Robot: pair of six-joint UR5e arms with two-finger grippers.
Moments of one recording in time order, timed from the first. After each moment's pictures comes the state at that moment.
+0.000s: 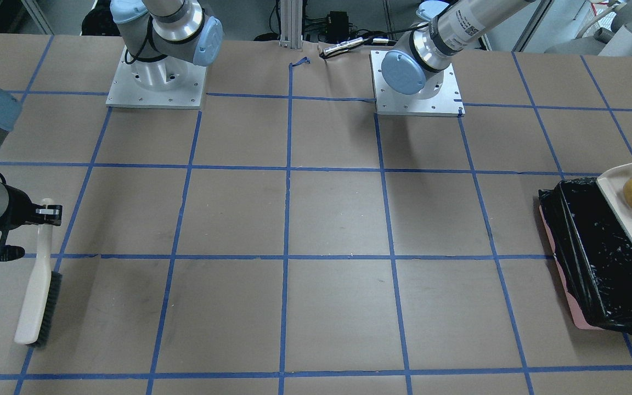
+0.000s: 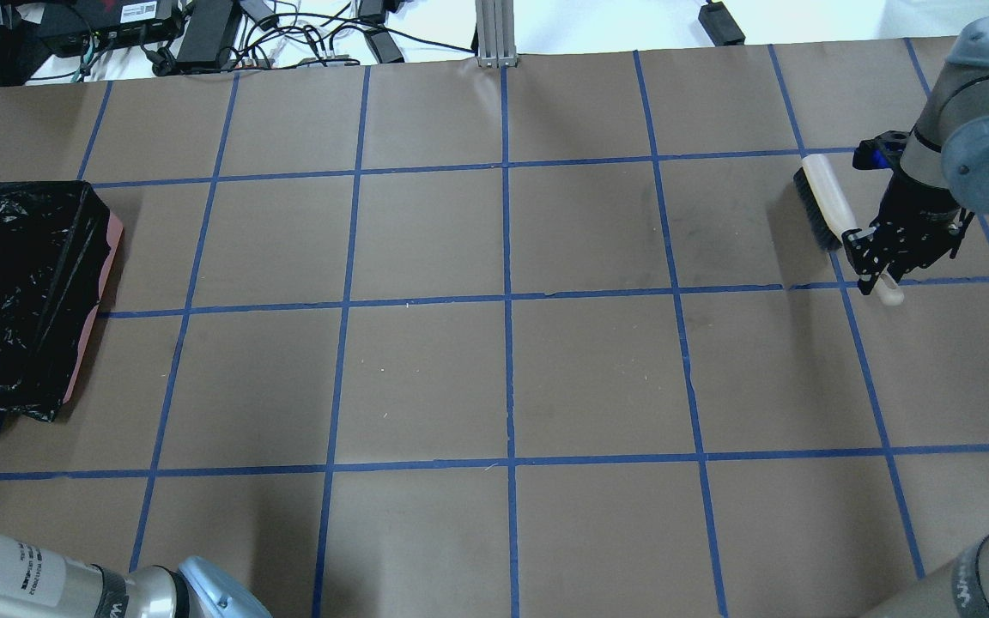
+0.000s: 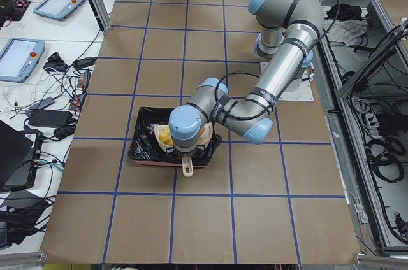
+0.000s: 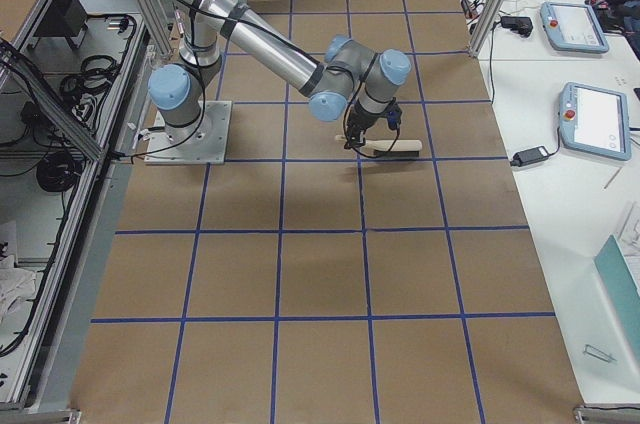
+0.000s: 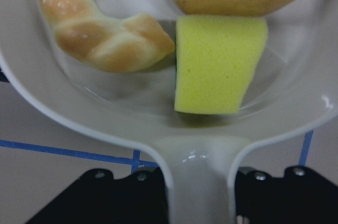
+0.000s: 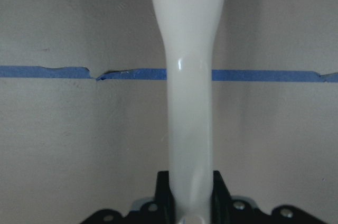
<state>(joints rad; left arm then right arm) -0.61 -2.07 -1.25 -1.38 1.57 2.45 1.19 -1.22 1.74 -1.84 -1.71 -0.40</state>
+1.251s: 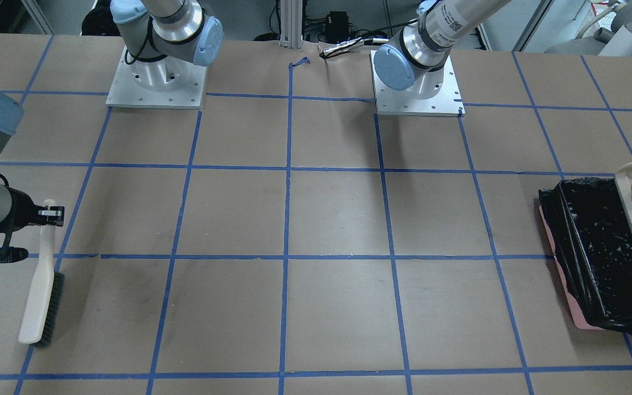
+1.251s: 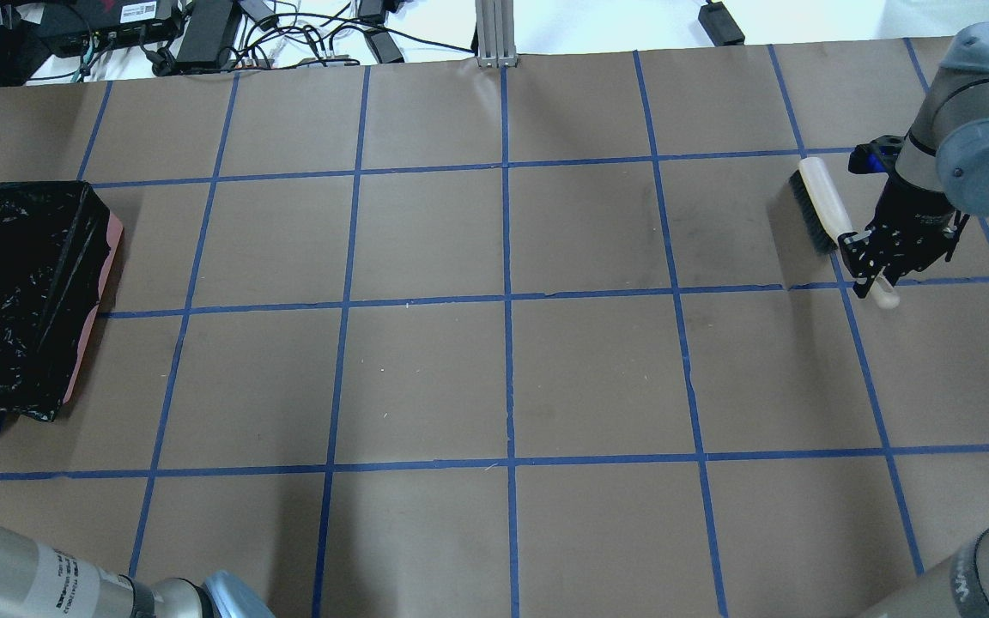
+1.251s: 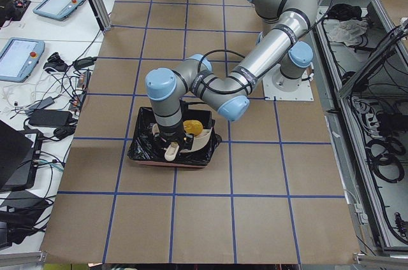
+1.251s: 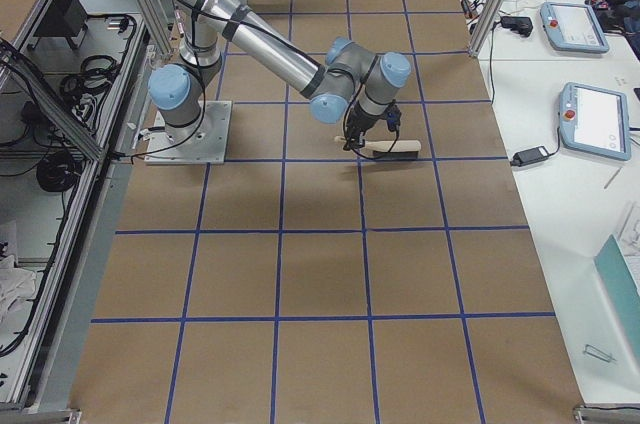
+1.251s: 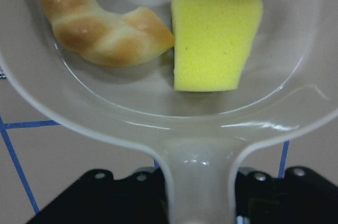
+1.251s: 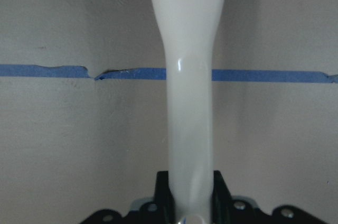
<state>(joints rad) -0.74 -2.04 -1.25 -1.28 1.81 2.48 1.19 -1.21 1.74 -1.84 -1.72 -0.40</state>
